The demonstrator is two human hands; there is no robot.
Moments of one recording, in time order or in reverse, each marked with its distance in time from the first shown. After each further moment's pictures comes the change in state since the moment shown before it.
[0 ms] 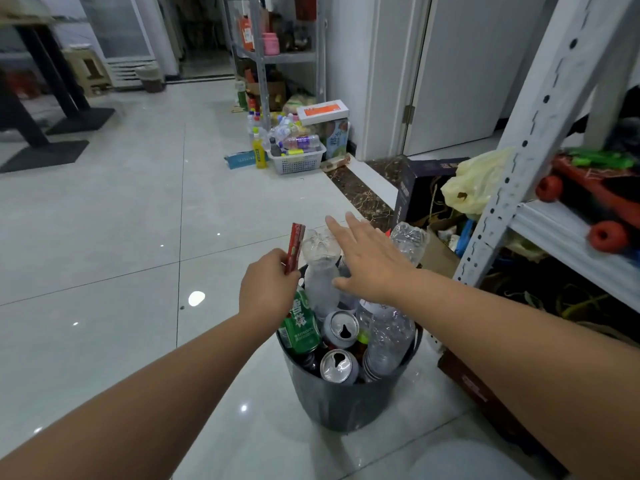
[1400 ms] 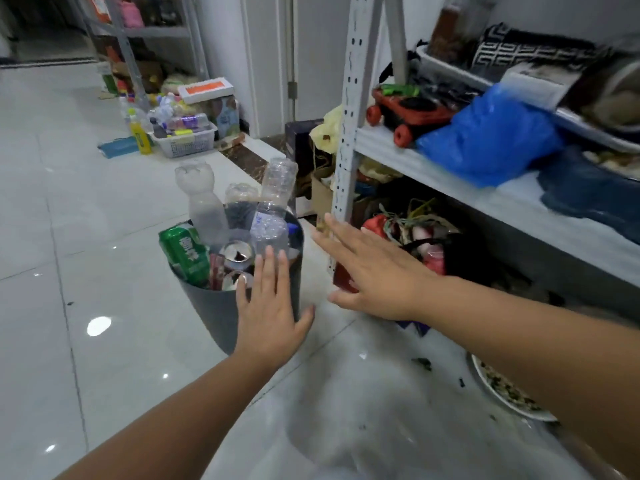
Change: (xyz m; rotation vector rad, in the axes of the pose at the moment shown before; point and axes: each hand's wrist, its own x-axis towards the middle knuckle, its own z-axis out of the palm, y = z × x) left_hand -0.203 0.011 0.096 0.310 -0.169 0.565; right_hand -0.256 0.033 0.017 -0.085 0.070 0.039
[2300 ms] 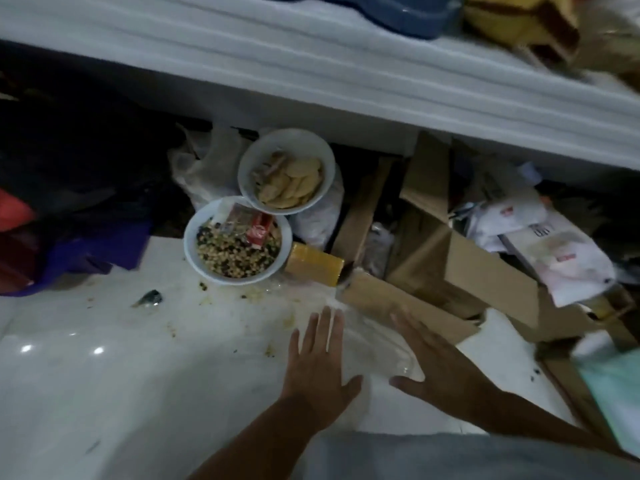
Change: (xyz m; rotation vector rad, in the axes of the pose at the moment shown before) left_hand -0.219 0.363 0.238 -0.227 -0.904 0.920; right_hand -0.536 0.062 0.194 0.386 -0.234 1.254
